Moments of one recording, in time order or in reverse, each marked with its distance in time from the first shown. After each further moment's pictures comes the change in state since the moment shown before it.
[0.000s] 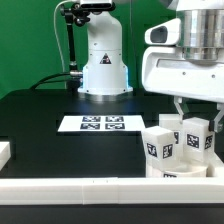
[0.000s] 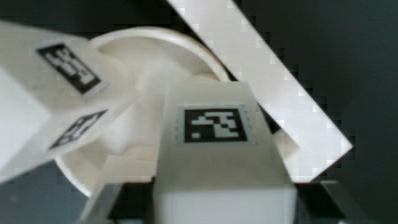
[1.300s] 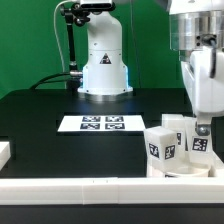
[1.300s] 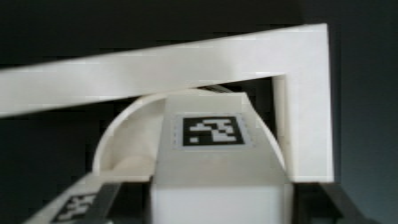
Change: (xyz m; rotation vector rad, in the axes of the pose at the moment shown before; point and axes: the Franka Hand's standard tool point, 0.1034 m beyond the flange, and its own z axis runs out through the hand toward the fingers) arm 0.003 -0.003 0.002 0.021 -0.053 0.951
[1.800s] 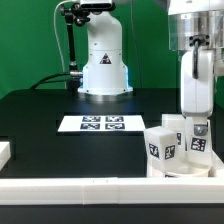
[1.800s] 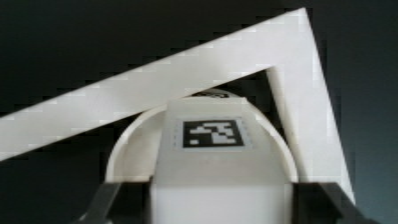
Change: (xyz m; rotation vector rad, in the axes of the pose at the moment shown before) arm 0.000 0.000 0.000 -0.001 -0.019 0.133
